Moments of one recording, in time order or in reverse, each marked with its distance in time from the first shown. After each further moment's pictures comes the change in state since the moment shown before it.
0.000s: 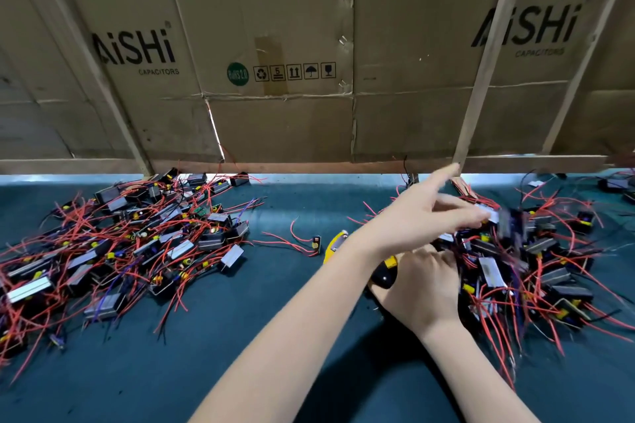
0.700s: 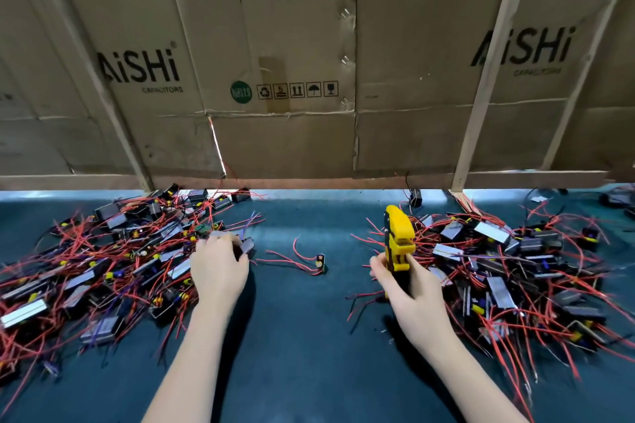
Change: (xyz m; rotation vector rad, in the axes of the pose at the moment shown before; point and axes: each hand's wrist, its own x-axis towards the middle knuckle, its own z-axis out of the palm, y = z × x) left_hand -0.112 -0.133 -0.178 1.153 0.952 -0.525; right_hand -0.001 -0.016 -0.010 1.303 -0.036 0.190
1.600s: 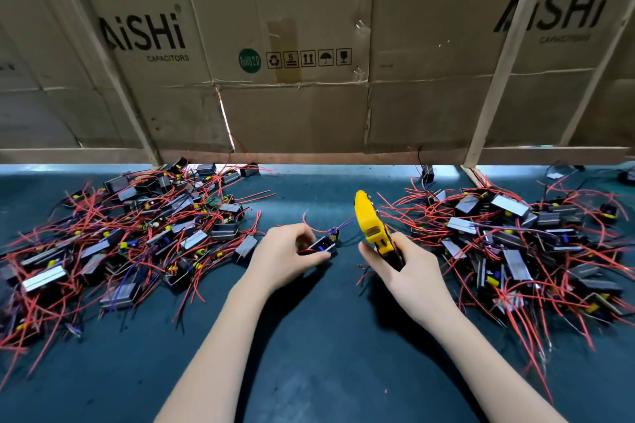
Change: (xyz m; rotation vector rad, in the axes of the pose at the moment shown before) left_hand -0.036 0.039 0.005 -0.435 -0.349 0.366; right_hand -0.004 0.007 0.011 -0.296 -0.106 0.062
